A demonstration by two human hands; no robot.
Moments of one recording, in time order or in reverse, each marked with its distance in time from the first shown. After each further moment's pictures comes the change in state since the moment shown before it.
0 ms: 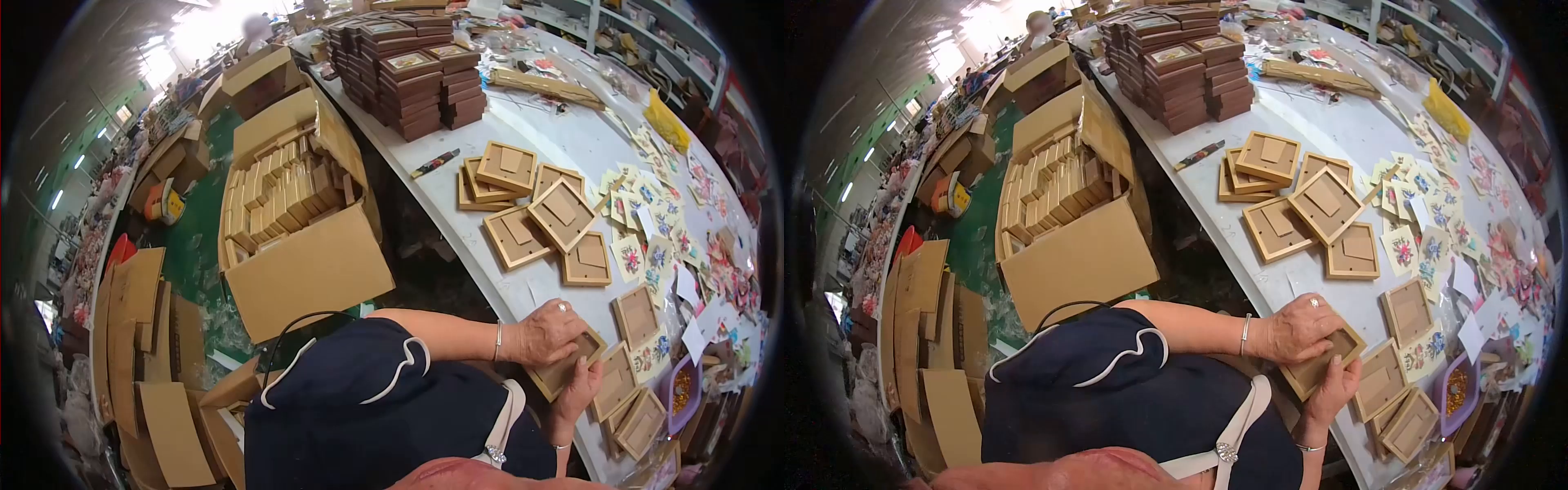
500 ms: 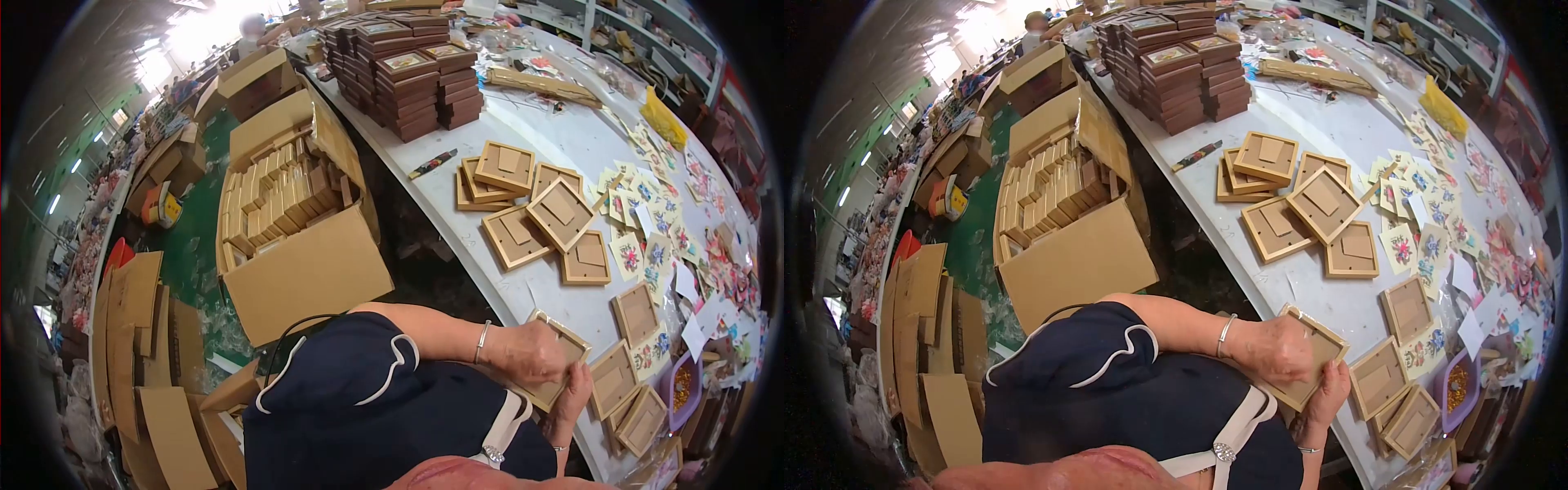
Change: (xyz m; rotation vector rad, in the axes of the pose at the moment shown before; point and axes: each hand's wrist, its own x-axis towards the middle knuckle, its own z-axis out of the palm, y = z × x) left_hand -0.011 0.011 -0.028 -0.060 -0.188 0.216; right_hand -0.006 0.010 -0.017 -0.087 -0.050 0.205
